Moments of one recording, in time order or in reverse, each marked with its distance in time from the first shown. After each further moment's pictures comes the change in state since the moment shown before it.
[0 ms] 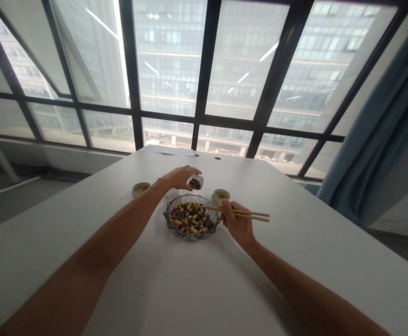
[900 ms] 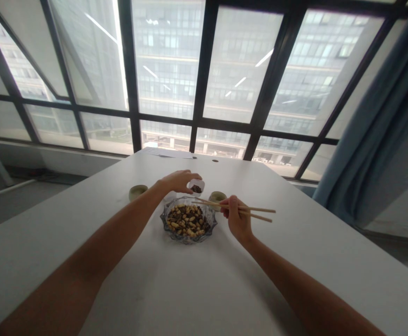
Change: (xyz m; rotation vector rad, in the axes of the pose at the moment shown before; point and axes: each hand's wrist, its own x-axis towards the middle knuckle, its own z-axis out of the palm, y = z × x) left_hand 0.001 0.017 -0.012 0.031 -0.084 -0.035; right_hand 0.016 0.000 0.001 0.146 0.093 -0.117
